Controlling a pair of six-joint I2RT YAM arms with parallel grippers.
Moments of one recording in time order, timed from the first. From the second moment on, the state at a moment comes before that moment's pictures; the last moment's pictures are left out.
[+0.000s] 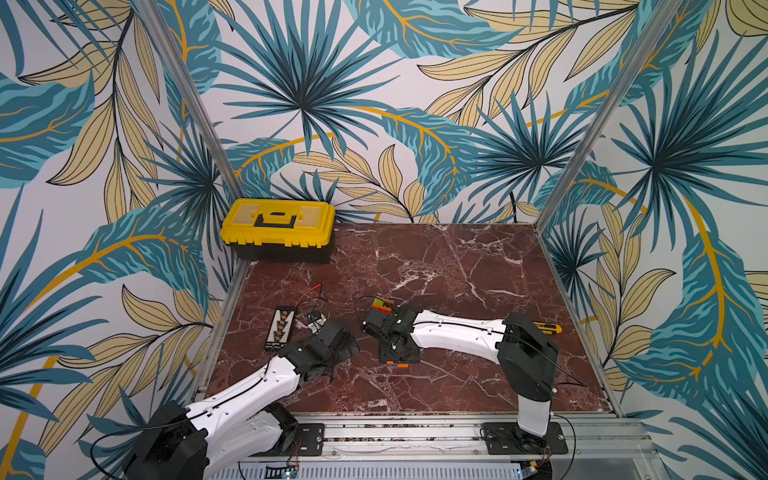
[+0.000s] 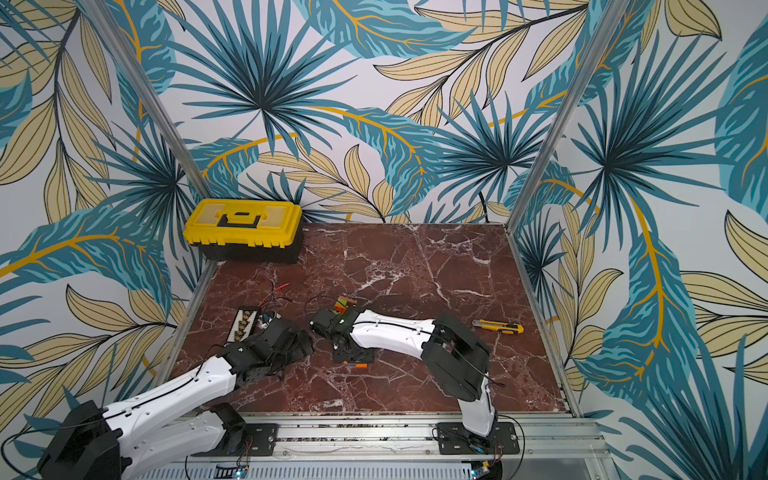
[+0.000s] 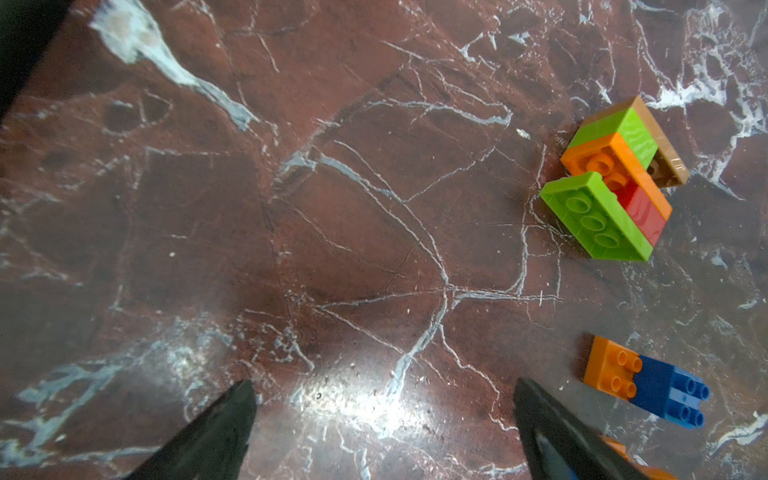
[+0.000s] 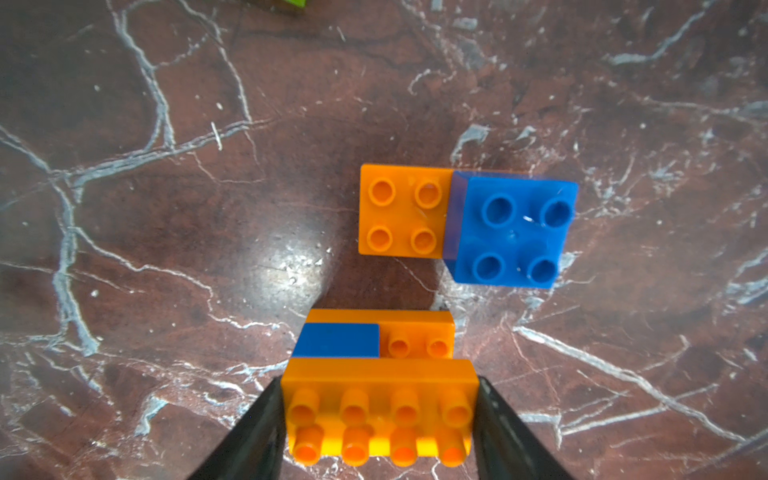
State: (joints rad) left arm -0.65 1.04 0.50 -0.50 -0.23 -1.07; right arm 1.04 1.93 1.40 -0.93 0.15 1.05
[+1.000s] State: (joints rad) left arm -0.65 1.05 0.50 -0.50 -0.22 -1.05; right arm 1.04 1.93 1.41 -0.94 0.15 1.04
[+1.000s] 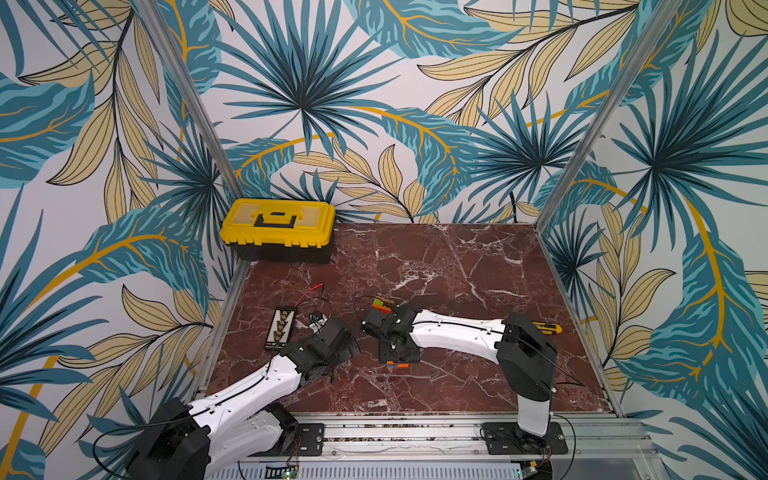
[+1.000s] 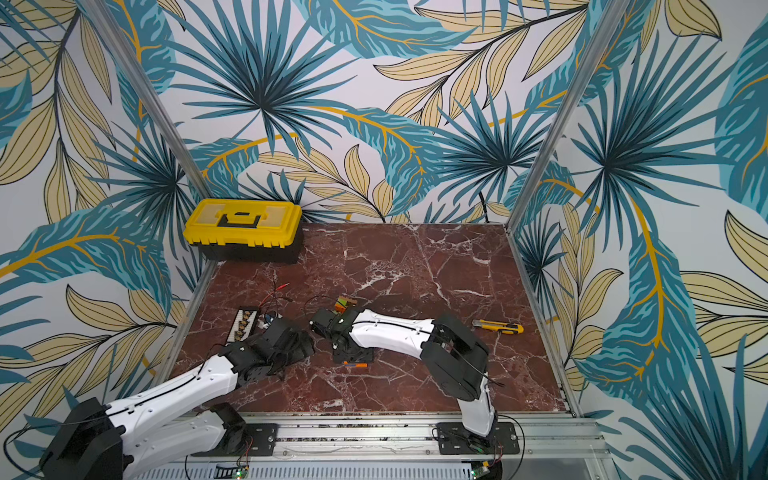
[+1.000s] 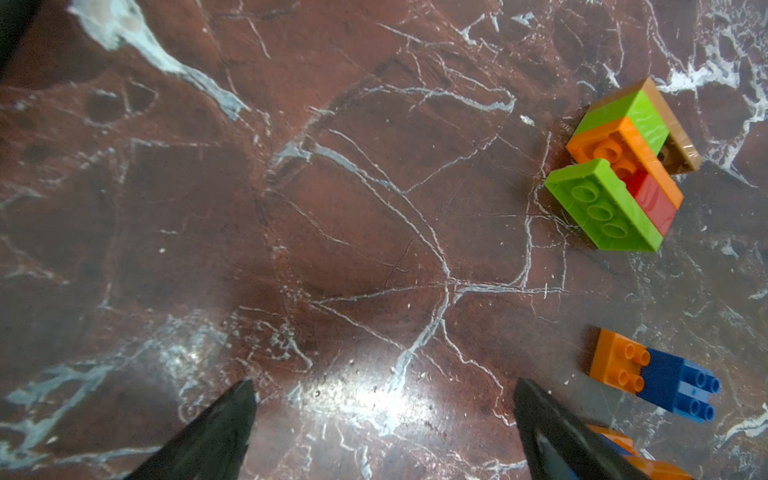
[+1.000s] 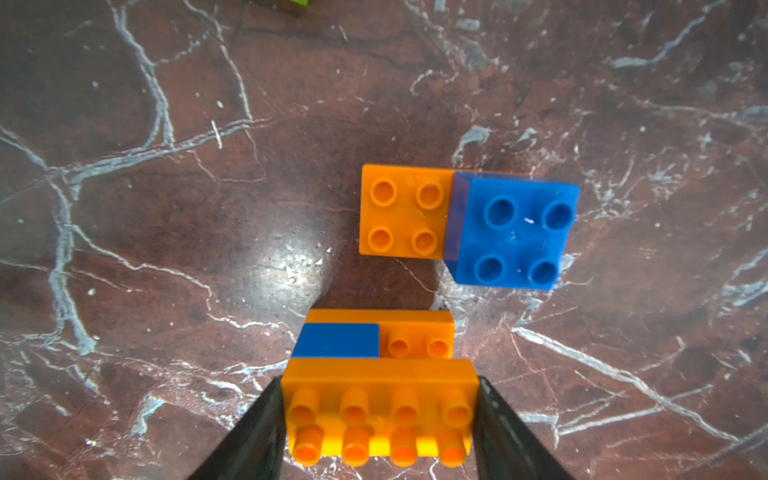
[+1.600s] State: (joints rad) left arm -0.65 1.05 0.52 -0.48 -0.17 -1.02; right arm 1.04 1.92 1.34 -0.90 0.15 1.02
